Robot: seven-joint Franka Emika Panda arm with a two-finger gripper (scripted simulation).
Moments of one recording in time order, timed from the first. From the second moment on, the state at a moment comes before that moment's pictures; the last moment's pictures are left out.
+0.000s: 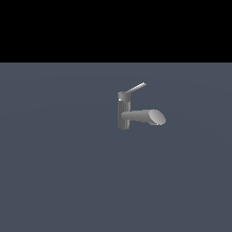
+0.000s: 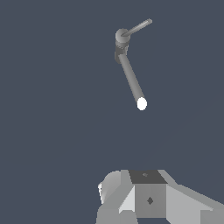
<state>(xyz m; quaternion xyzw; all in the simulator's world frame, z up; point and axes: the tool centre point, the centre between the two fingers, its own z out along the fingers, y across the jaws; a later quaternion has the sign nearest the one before) -0.257 -0.009 0.493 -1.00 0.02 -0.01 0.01</state>
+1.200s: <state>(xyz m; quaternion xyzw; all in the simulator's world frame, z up) -0.173 0.017 0.428 -0.99 0.15 -0.01 0.01</state>
